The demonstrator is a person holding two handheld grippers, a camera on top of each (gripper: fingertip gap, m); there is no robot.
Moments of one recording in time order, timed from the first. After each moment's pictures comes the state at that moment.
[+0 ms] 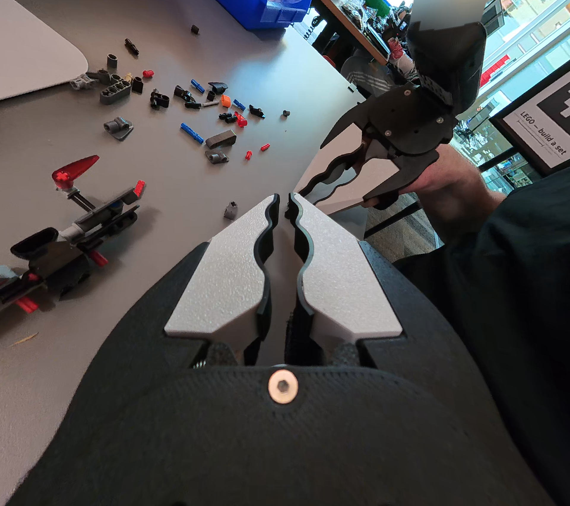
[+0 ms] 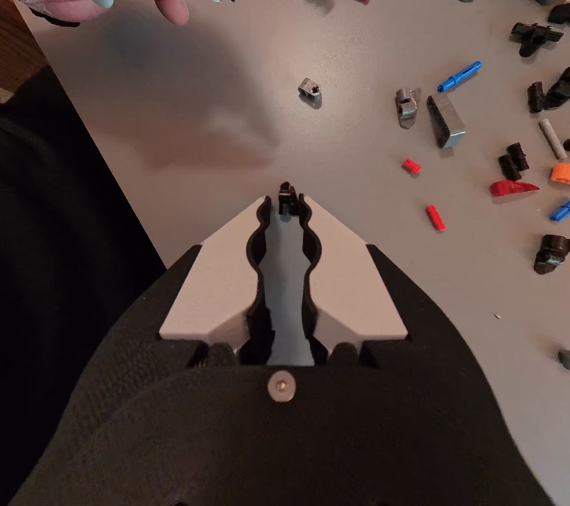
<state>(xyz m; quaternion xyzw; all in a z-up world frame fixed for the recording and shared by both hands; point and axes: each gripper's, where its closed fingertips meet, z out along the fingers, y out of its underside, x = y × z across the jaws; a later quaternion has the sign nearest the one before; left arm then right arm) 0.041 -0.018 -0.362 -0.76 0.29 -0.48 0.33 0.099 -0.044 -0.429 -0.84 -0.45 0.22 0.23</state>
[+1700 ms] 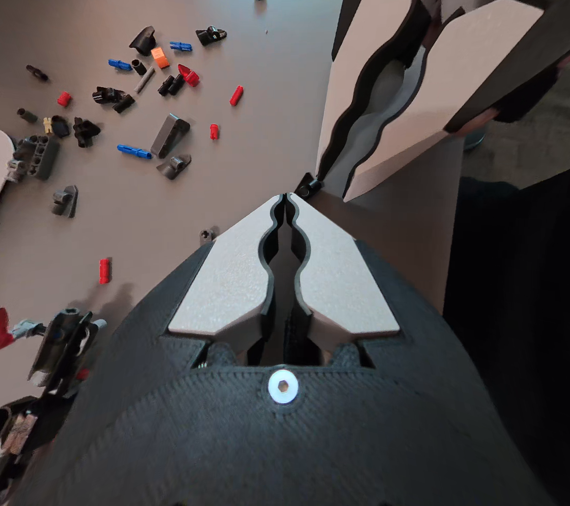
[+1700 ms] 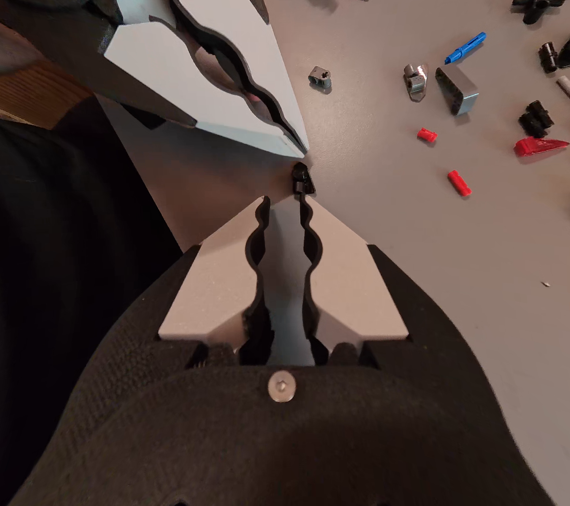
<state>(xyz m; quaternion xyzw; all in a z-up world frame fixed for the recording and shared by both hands) 0.098 -0.034 -0.424 -0.74 0.55 -0.21 0.32 0.105 -0.060 -0.427 -0.83 -0.41 0.27 0.27</state>
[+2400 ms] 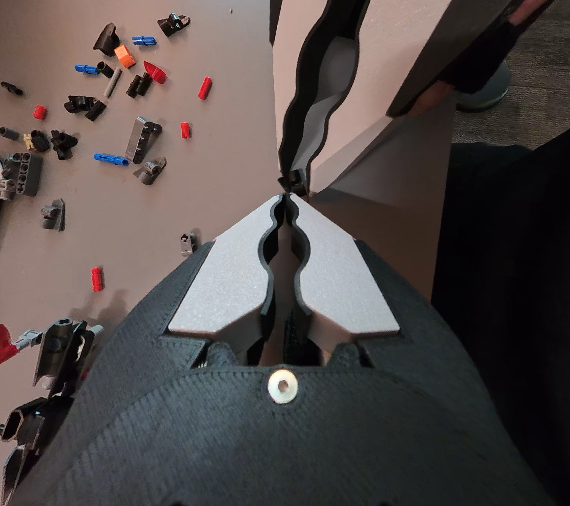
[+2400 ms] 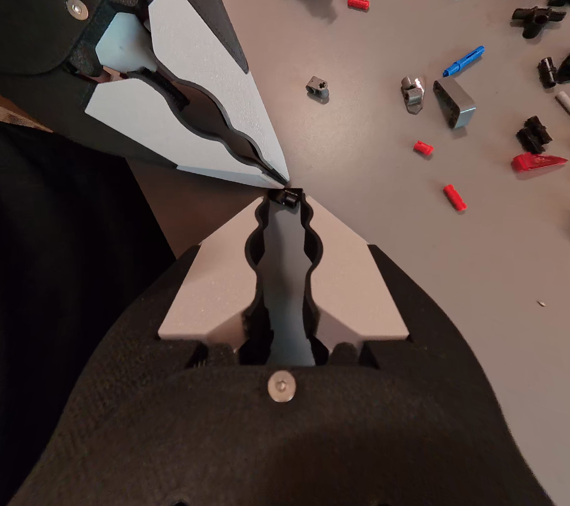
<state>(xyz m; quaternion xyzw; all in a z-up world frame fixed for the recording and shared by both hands) 0.100 -0.049 -0.431 -0.72 0.60 -0.17 0.30 0.101 -0.054 -0.427 -0.82 -0.41 0.28 0.27</state>
